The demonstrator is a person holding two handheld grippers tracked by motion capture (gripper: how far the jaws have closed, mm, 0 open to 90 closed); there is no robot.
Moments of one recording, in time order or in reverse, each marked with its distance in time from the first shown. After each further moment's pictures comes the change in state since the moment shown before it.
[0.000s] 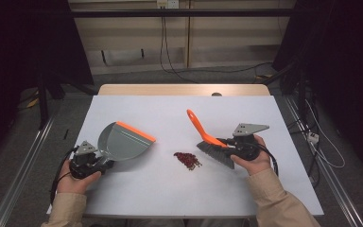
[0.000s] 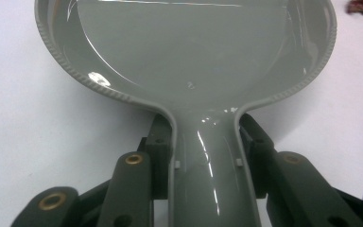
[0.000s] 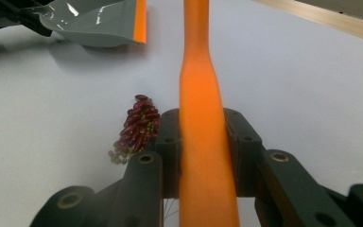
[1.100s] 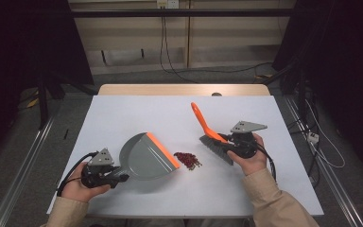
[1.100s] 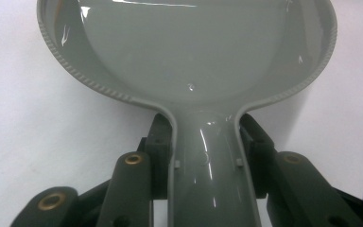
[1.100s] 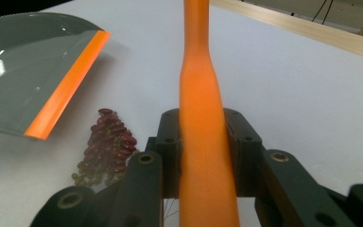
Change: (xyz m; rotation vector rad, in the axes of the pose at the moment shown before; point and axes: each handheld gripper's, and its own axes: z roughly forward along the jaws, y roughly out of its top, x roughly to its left) left arm -0.047 0.012 -0.001 0.065 -0.245 0.255; right arm 0.003 0.005 0.009 -0.007 -0.157 0.034
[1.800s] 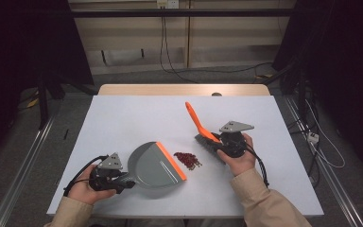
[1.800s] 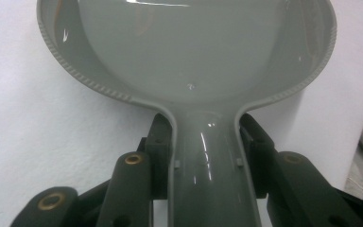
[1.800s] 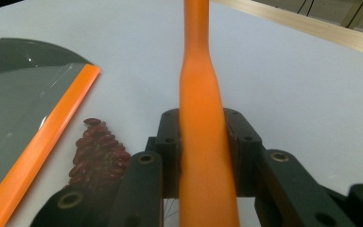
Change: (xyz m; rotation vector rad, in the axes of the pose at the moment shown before) left arm -0.011 0.003 0.015 0.062 -0.094 0.030; right arm 0.014 0.004 0.024 0.021 -0.068 0.016
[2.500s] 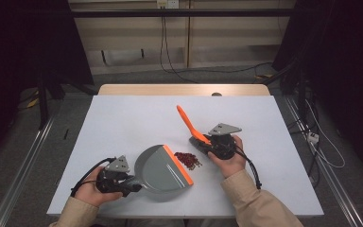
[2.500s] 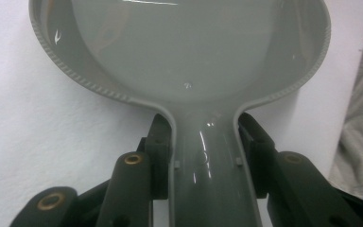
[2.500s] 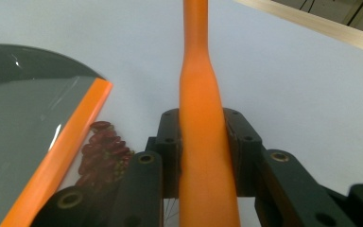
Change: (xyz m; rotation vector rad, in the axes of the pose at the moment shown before) left arm -0.011 0.006 0.014 -0.005 -0.057 0.012; right arm 0.023 0.002 0.019 0.015 -0.020 -0.037
